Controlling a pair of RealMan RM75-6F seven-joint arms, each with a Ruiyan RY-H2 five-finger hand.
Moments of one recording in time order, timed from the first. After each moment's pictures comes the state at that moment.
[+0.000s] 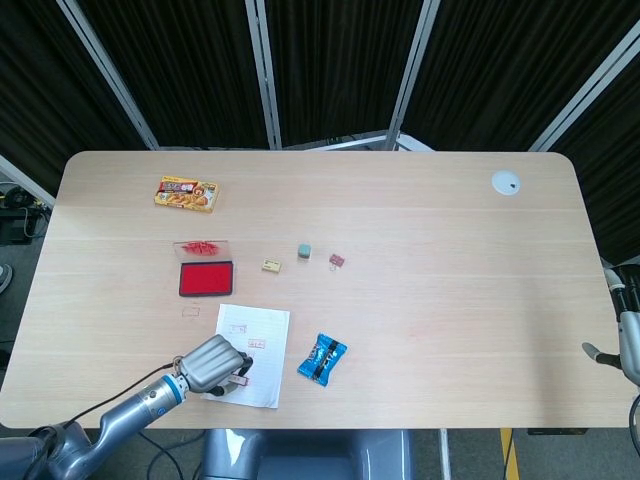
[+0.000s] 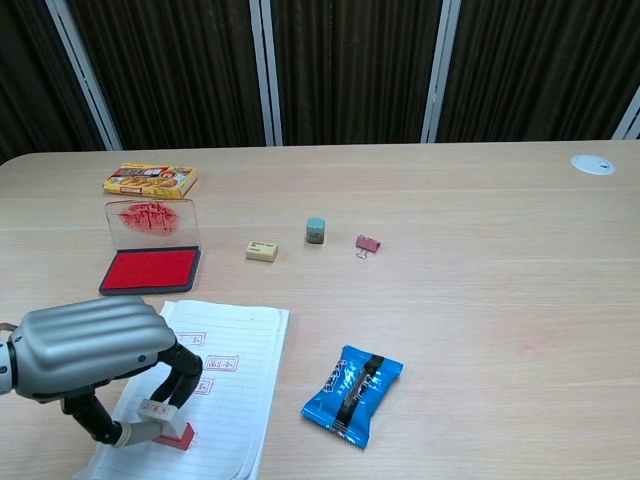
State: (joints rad) left arm -0.62 -1.51 0.17 -1.46 1.65 0.90 0.16; right arm 0.12 -1.05 0.13 -1.56 -1.26 1.36 -0.14
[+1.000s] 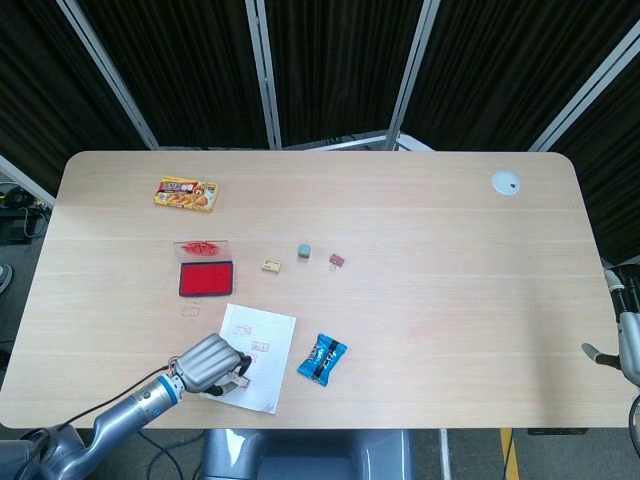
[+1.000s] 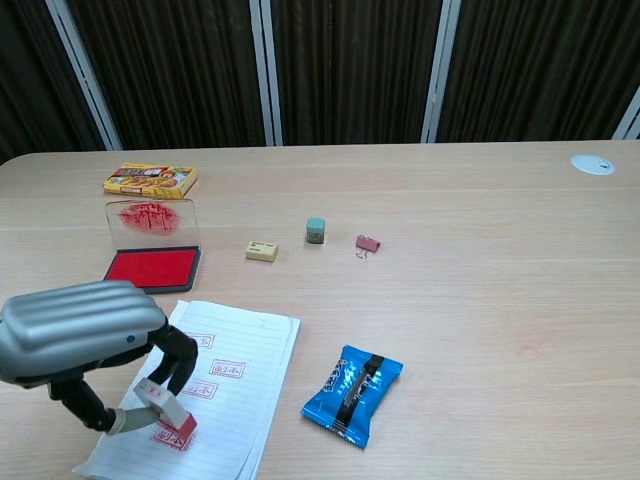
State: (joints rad) left arm -0.62 -1.45 0.15 -1.54 1.66 0.96 0.11; right arm 0.12 -1.05 0.13 -1.56 -1.27 1.36 -0.15
